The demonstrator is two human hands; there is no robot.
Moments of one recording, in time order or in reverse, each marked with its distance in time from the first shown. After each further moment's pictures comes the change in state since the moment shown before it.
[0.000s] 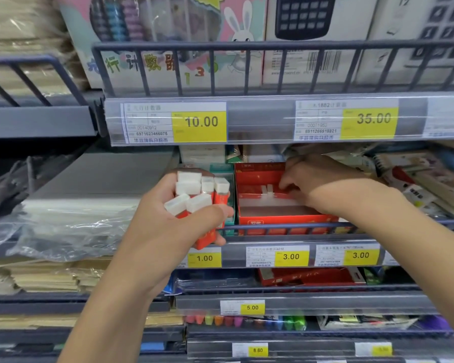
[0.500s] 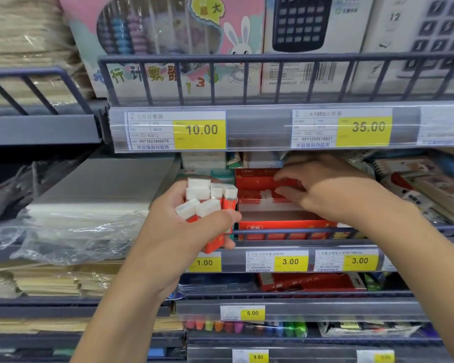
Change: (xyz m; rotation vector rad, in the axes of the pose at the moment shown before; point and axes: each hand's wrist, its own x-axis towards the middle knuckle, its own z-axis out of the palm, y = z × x) left_hand 0.001 0.001 0.010 0.011 -0.006 -0.033; right_hand -0.019 0.002 -0.009 0.139 0.195 -0.038
